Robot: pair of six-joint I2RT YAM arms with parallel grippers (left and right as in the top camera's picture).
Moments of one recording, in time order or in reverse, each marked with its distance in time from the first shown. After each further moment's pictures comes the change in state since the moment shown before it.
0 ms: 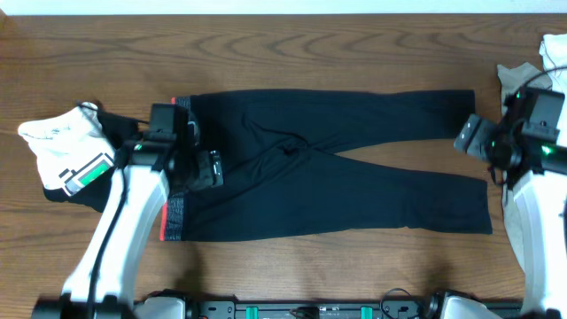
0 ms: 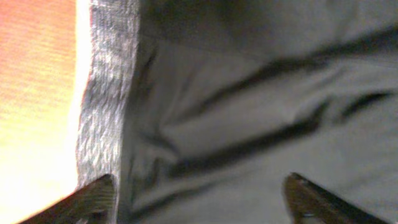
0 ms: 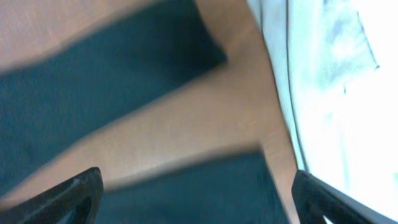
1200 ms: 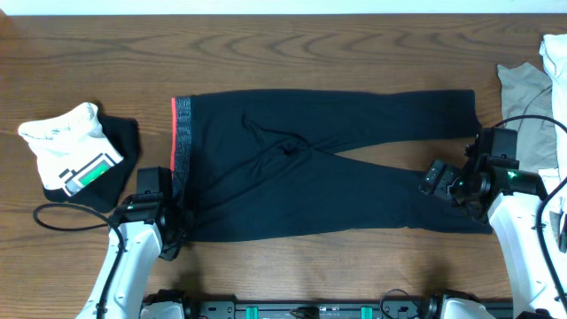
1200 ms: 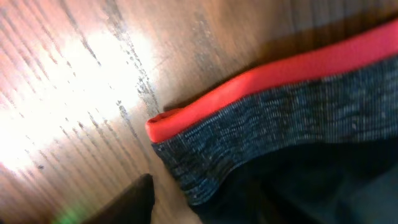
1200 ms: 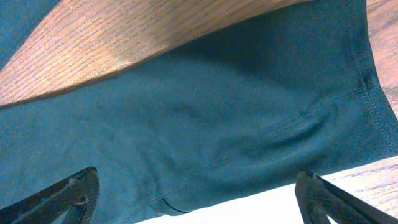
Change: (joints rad) left arm 0.162 -0.163 -0.455 0.168 -0.146 -0.795; right arm 0.074 -0.039 -0.264 -0.035 -0.134 0.143
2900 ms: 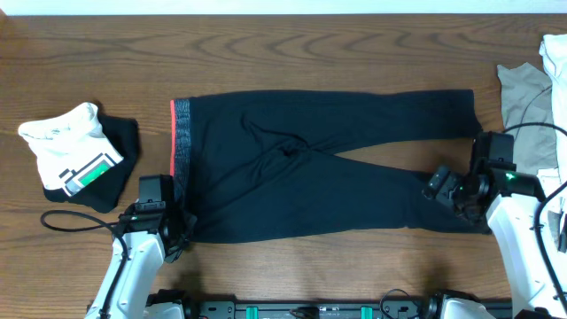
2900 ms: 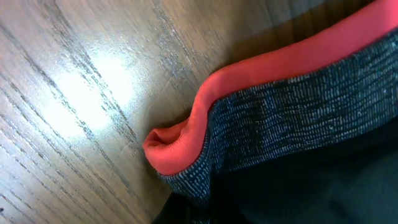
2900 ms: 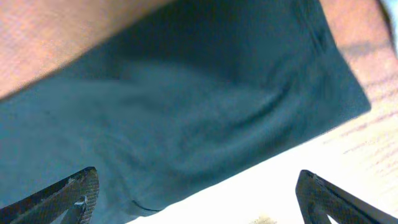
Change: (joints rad) left arm 0.000 -0.032 -0.085 0.120 0.023 0.119; right arm 0.000 0.000 -0.045 -0.030 0.105 0.111
